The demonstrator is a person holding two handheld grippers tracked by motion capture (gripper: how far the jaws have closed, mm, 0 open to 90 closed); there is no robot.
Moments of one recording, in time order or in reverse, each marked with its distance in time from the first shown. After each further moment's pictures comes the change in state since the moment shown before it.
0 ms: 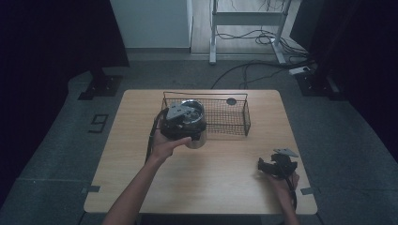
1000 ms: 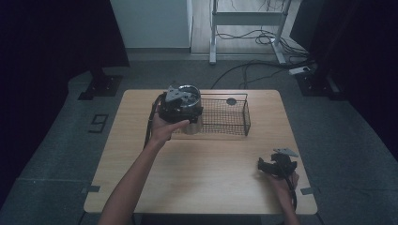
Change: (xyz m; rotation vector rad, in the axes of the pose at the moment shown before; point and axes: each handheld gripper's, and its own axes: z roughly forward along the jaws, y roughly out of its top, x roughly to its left) left arm 0.036 0.027 0.023 0.000 0.048 -0.018; right arm 0.000 0.001 0.001 -0.005 0.001 0.001
